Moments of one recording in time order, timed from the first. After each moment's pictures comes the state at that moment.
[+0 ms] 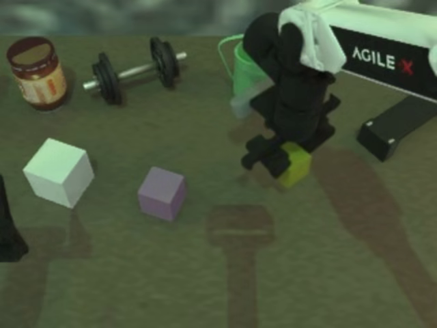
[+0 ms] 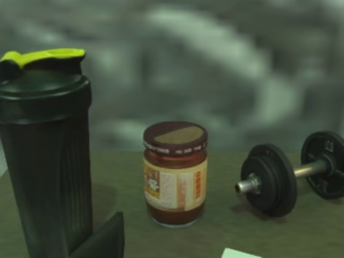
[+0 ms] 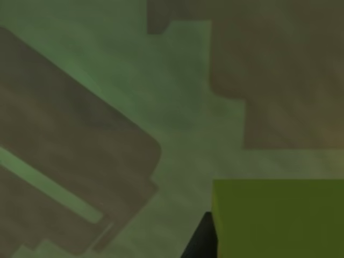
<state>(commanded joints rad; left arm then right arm) 0.00 0.00 0.00 0.00 0.00 0.00 0.53 2.32 1.91 -1.13 0.00 -0.14</state>
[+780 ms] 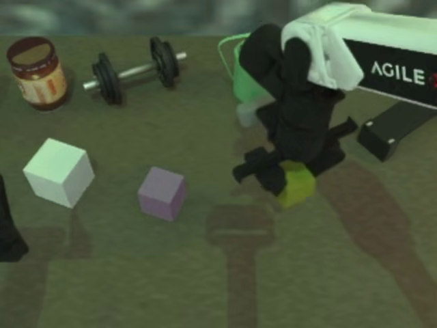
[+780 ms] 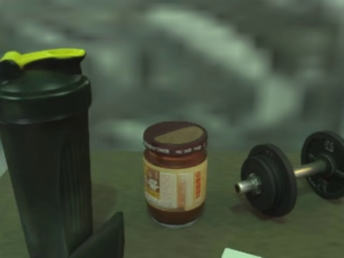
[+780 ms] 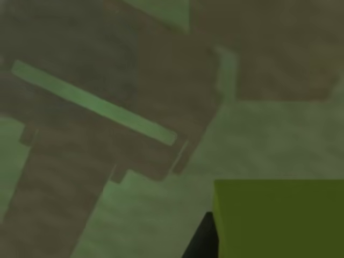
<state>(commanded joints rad) 0.00 0.00 0.00 0.00 0.00 0.00 0.60 2.14 1.69 -1.10 0.01 0.16</state>
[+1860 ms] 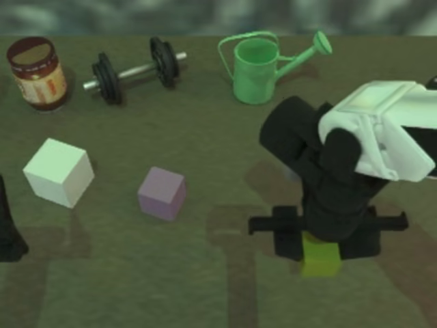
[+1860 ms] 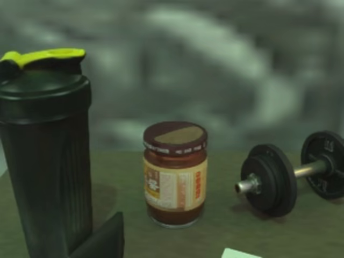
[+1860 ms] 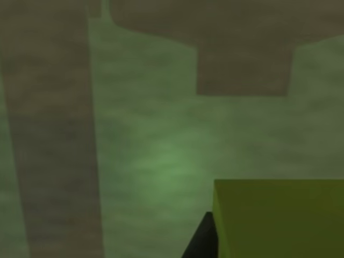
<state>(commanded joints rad) 0.00 0.00 0.00 0.00 0.00 0.00 0.73 1.79 1.18 -0.94 0.02 0.74</state>
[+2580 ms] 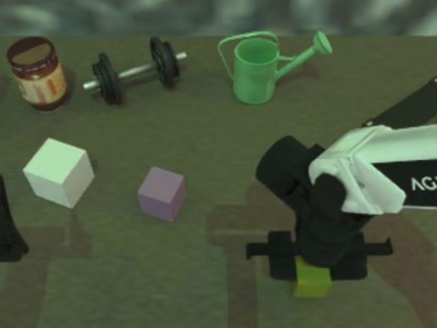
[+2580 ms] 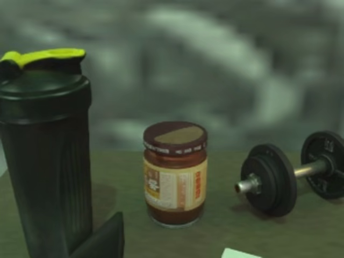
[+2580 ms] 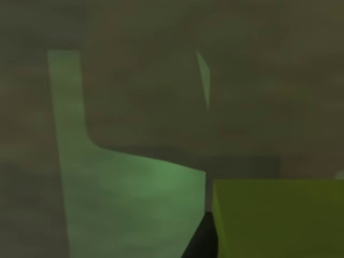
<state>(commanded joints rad) 0.00 0.00 0.00 0.00 0.00 0.00 0.74 1.89 1.05 -0.71 0.02 0.75</state>
